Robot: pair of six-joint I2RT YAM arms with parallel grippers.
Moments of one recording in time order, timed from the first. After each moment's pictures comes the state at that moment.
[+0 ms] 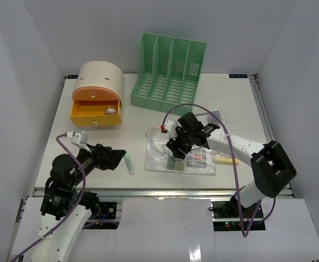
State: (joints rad) left arm -0.28 0.24 0.64 -0.52 0.34 -0.53; right arm 0.73 1.53 0.98 -0.45 -0.28 -0.39
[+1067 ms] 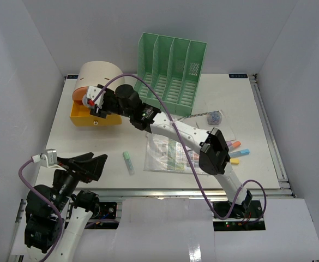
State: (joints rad) left arm -0.28 0.03 0.81 -0.70 0.13 -0.65; right arm 1.06 2.18 2.11 0.02 -0.21 -0.55
